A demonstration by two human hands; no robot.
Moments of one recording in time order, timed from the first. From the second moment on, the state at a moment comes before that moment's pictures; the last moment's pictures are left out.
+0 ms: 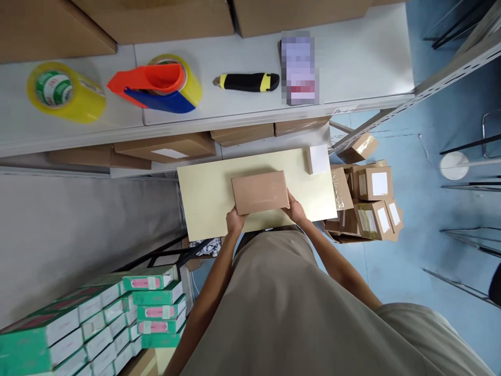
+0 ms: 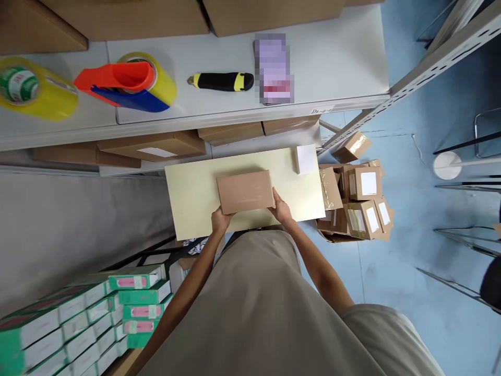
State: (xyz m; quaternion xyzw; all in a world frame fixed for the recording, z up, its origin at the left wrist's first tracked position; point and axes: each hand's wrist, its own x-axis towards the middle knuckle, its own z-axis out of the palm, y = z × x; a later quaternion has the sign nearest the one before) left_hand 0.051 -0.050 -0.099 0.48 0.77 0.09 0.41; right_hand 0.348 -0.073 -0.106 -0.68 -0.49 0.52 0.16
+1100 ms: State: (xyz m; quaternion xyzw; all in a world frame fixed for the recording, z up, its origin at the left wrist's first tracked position) left_hand 0.028 -0.035 -0.055 0.43 0.66 0.22 0.58; right_hand 0.391 -0.073 -0.066 -0.67 -0.46 0.56 0.17
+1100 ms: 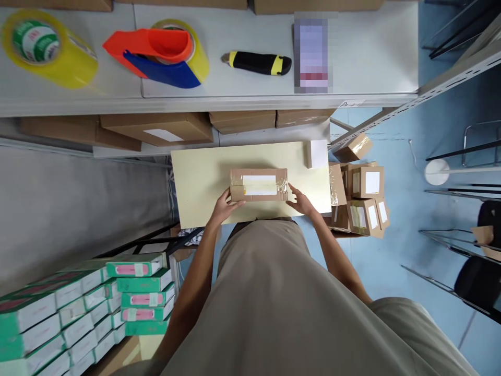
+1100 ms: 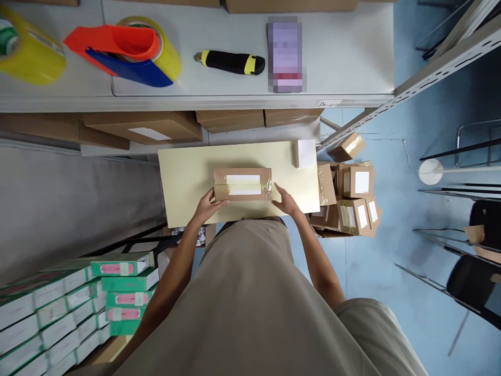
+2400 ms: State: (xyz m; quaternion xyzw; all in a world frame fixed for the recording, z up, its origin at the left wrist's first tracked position) left_hand 0.224 0.063 -0.037 0.74 0.56 0.23 0.30; right_hand 0.517 0.030 -0.105 -0.64 -0.72 0.27 0.01
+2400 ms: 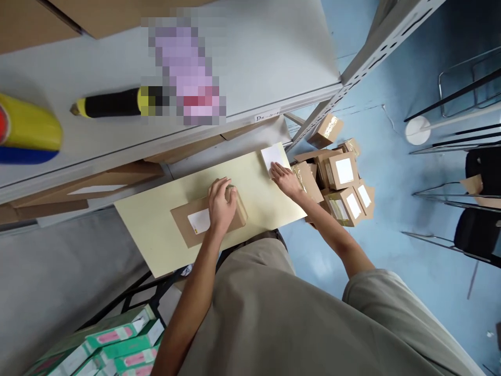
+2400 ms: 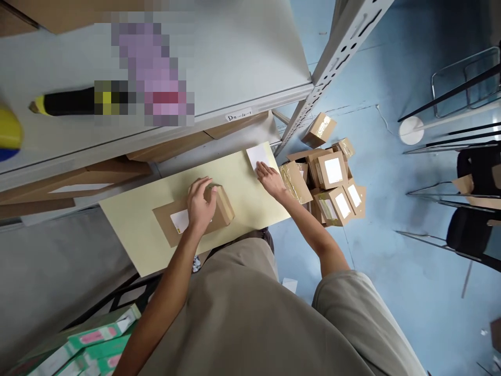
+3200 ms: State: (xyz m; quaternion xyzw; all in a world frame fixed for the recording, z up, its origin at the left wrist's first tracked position) left_hand 0.319 0.077 -0.052 0.82 0.45 0.02 0.36; right_hand 0.562 0.109 -0.042 -0.70 -0.58 0.35 0.19
